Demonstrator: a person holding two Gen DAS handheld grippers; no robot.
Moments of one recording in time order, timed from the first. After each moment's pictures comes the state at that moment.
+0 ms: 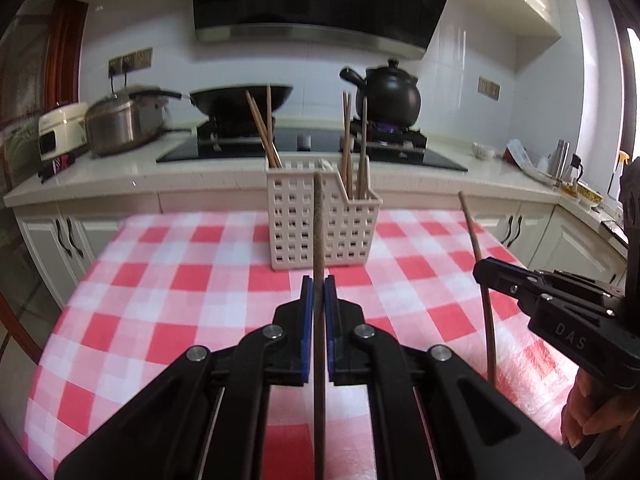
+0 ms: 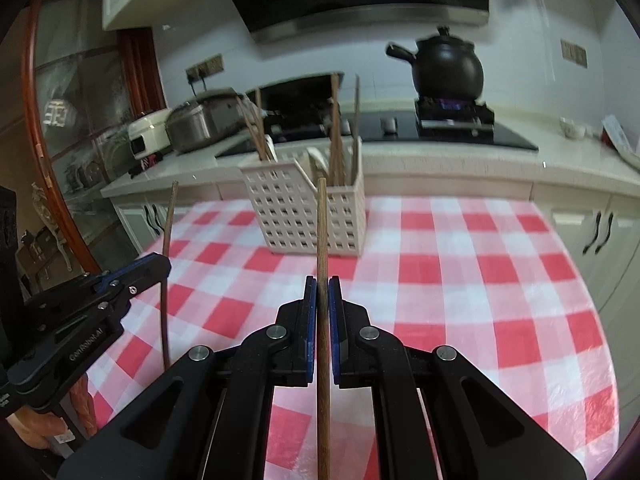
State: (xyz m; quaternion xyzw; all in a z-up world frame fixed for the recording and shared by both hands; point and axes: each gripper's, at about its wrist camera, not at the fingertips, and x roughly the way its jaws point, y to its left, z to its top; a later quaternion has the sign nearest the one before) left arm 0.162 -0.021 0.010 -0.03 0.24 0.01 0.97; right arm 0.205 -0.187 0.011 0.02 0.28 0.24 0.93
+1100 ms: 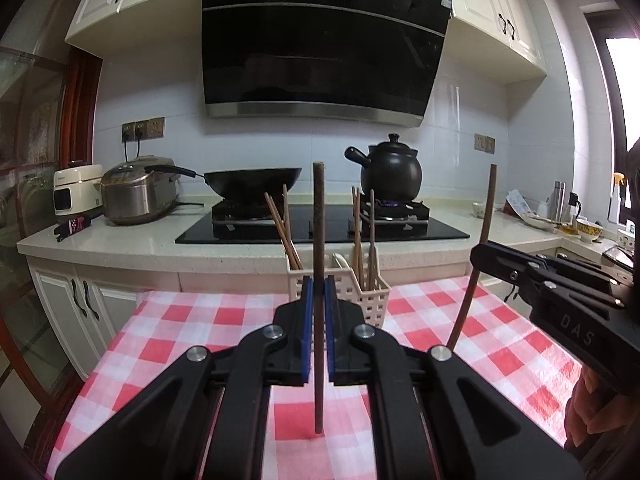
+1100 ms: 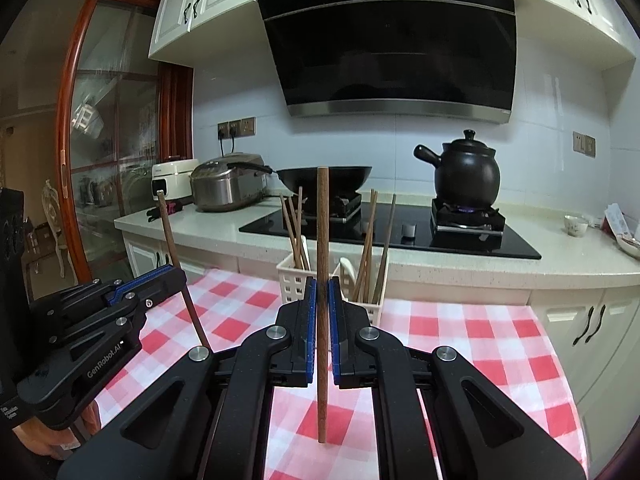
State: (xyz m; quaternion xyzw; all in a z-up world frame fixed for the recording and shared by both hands) left arm 0.141 -0.010 0.065 -0.01 0.12 0.02 0.99; right arm 0.183 -0.162 0.076 -0.02 0.14 0.25 0.96
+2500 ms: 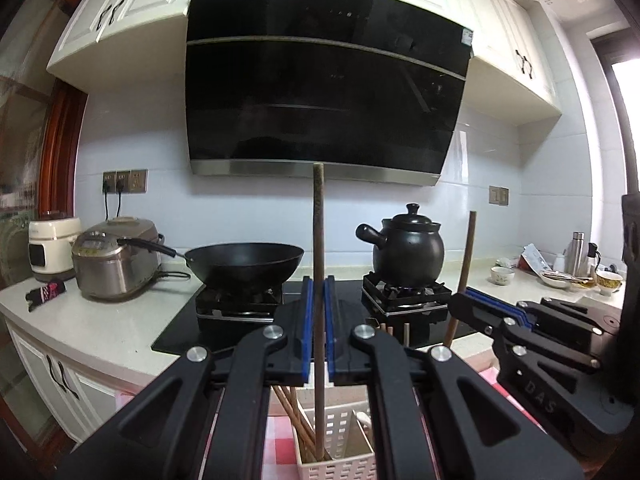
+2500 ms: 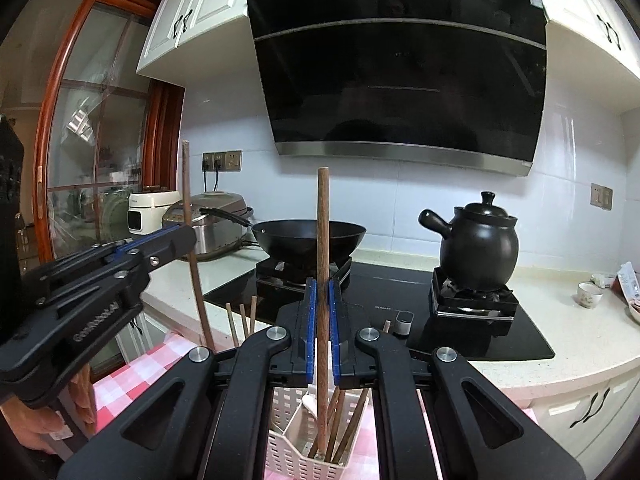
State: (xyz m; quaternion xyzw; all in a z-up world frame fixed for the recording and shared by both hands) left arm 0.318 0.020 0.169 -0.02 0.04 0.01 1.00; right arm 0.335 -0.120 0.149 -0.04 0.08 0.24 0.97
